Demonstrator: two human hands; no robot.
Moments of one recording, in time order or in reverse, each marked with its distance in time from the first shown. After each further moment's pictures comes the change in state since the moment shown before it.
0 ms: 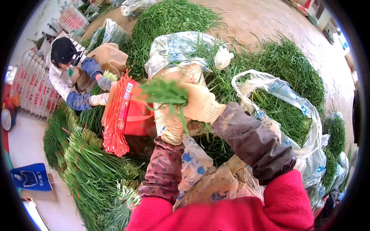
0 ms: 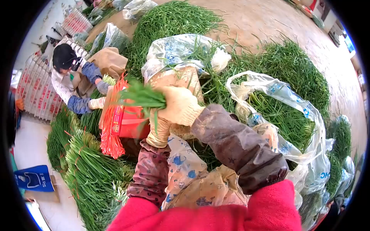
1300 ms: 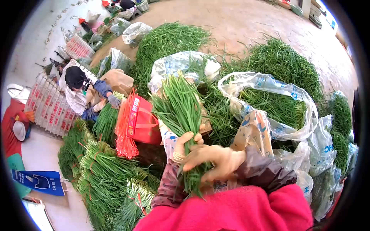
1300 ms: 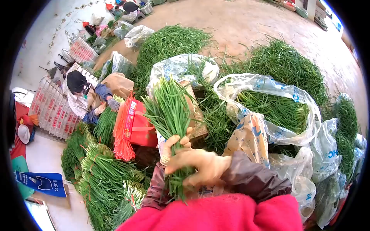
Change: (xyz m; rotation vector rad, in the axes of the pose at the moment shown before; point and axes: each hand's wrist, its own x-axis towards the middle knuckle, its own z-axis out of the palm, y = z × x) left_hand -0.147 0.014 0.083 -0.111 -0.135 -0.565; right_hand -0.198 -0.056 -0.041 0.772 -0.324 -0.425
